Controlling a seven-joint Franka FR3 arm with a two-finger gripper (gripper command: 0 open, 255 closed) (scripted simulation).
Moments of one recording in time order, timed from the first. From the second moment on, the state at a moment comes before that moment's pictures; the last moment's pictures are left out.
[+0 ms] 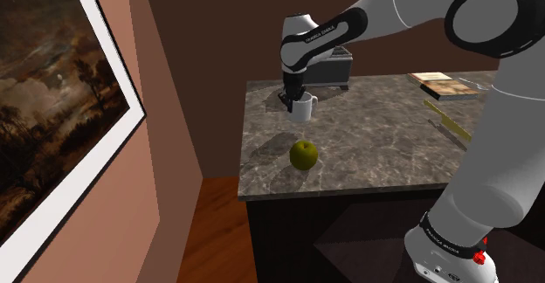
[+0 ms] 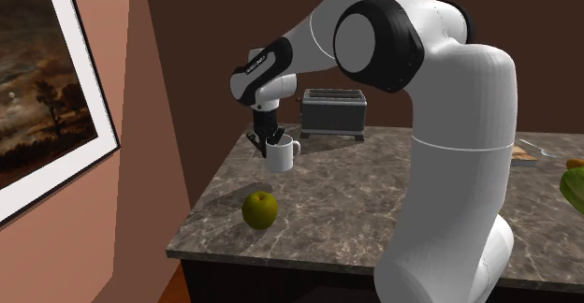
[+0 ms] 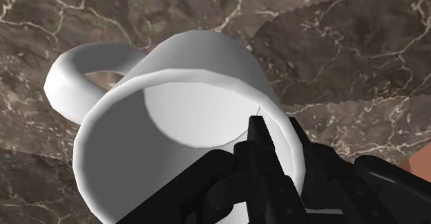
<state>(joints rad) 0.03 0.16 -0.03 -1.94 -0.01 2.14 0.02</state>
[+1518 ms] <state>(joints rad) 0.01 0.08 -0.04 -1.76 -0.01 1.87 0.00</state>
